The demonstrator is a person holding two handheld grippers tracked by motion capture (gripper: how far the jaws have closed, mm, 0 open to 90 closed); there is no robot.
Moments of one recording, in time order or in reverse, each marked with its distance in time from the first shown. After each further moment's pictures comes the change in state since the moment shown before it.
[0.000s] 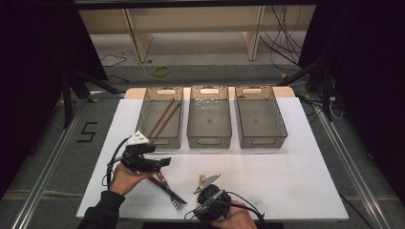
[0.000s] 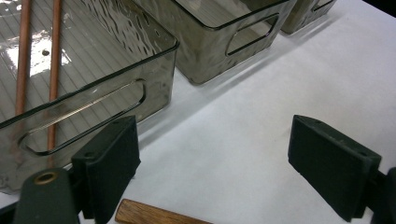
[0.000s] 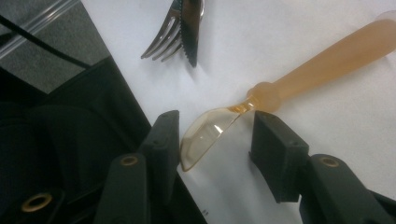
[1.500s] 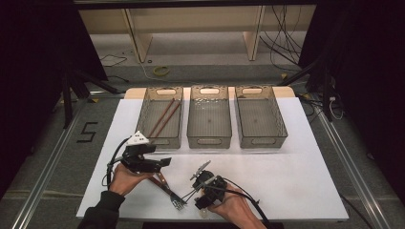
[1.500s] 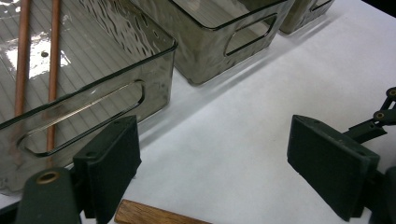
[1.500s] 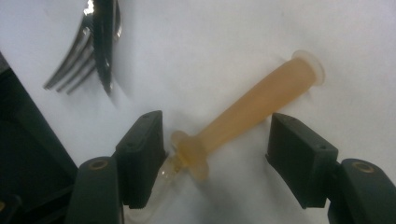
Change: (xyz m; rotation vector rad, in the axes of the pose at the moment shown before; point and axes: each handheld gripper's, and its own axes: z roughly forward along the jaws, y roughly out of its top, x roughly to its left) left arm -0.001 0.000 0.000 -0.002 -0.002 0.011; right arm -0.020 0.032 0.008 0.124 -0.151 0.019
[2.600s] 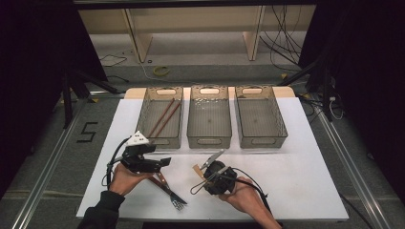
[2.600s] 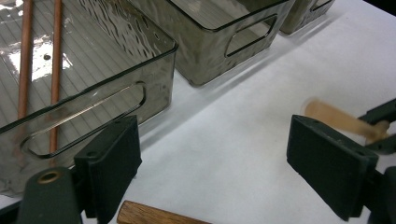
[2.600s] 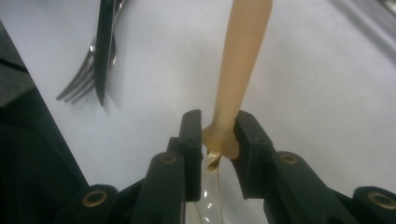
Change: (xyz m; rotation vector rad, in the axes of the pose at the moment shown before) left arm 0.000 0.000 -0.001 -0.006 0.005 0.007; right arm -0.032 -0.003 -0.026 -0.097 0.062 -0.011
